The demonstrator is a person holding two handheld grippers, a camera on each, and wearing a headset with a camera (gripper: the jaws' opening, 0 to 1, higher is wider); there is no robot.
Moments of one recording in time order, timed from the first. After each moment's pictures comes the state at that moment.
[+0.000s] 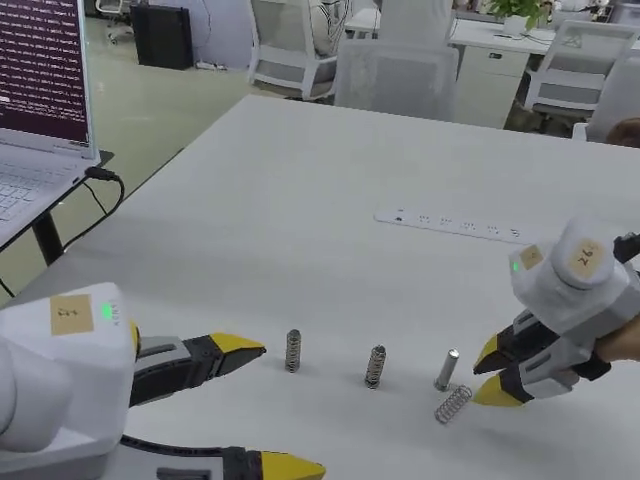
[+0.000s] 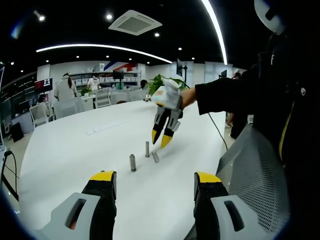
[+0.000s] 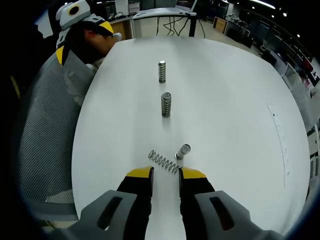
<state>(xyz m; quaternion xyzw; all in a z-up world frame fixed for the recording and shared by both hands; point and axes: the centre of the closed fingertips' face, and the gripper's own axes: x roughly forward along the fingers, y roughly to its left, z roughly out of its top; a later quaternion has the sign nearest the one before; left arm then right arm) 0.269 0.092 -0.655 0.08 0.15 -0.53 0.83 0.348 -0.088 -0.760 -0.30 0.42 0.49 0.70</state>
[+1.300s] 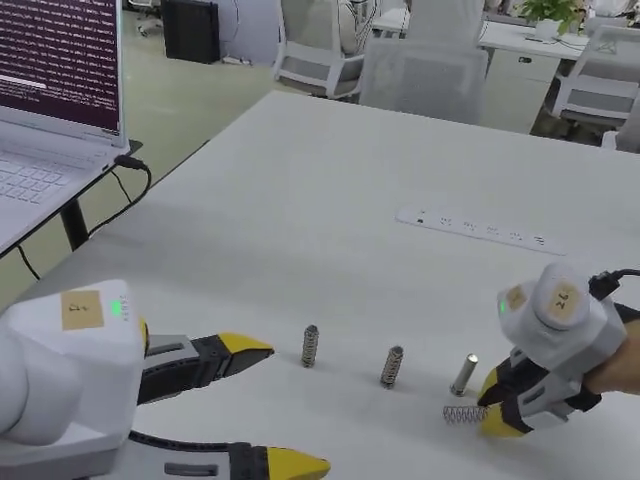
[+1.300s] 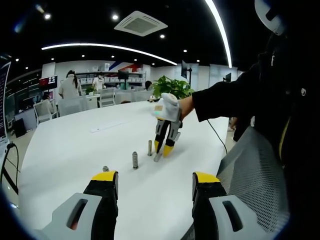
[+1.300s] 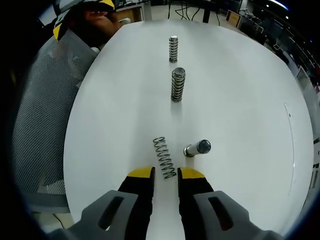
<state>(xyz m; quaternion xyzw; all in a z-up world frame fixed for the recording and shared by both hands) 0.269 0.102 -0.659 0.07 0.15 -0.52 0.84 0.337 -0.090 -0.797 -0.35 0.45 0.51 0.64</state>
